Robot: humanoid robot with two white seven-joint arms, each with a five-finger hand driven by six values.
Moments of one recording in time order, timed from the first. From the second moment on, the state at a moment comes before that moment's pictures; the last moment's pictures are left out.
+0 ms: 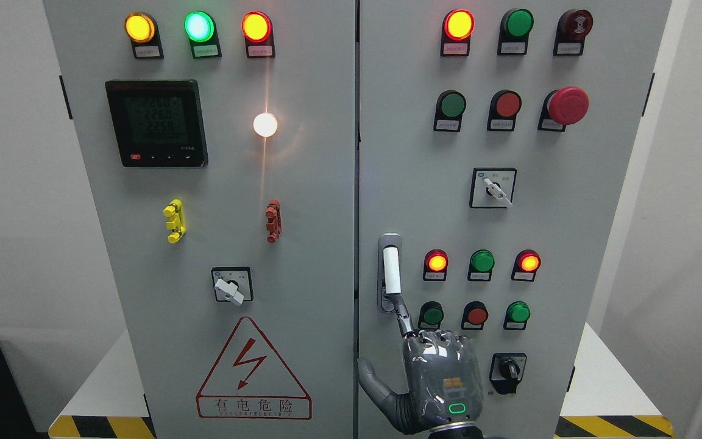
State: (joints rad) left arm 0.00 -0.10 -0.10 -0.07 0.07 -0.06 0.01; right arm -0.30 0.13 0.33 -1.74 1.48 0.19 -0.13
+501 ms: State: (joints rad) left arm 0.00 -0.10 -0.10 -0.07 0.07 -0.06 0.01; right arm -0.29 0.13 0.33 -1.76 1.49 0.18 -0.13
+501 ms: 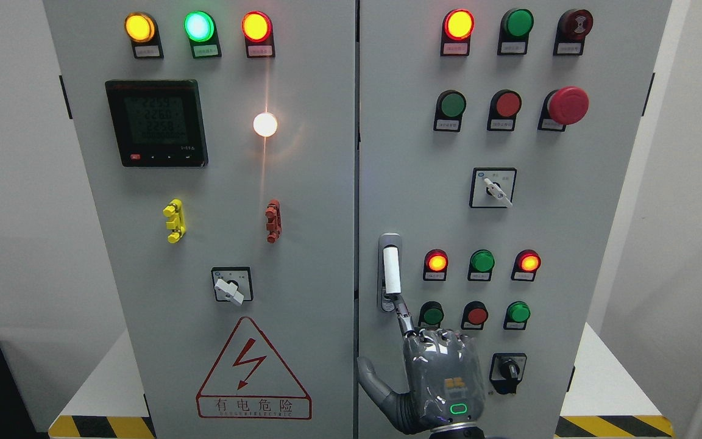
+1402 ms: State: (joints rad) left arm 0.00 -0.10 -0.10 -0.07 0.07 -0.06 0.01; right arm -0.19 0.13 0.33 -1.82 1.49 0.16 -0.13
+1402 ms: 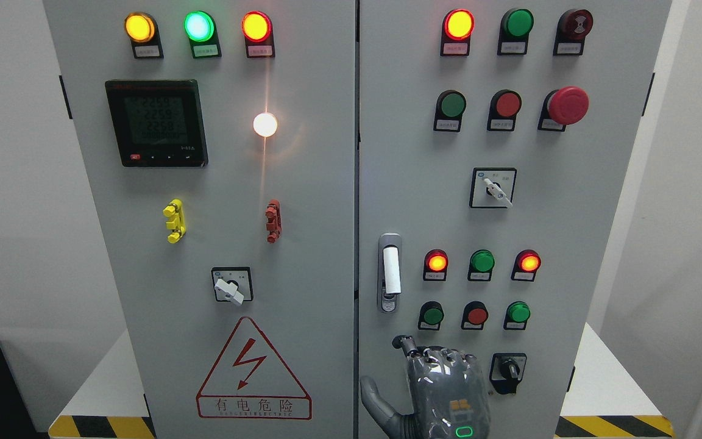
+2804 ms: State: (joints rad) left arm 0.00 -0.10 -0.10 -0.07 0.07 -0.06 0.01; right arm -0.15 0.13 0.32 -1.93 1.48 0.15 -0.07
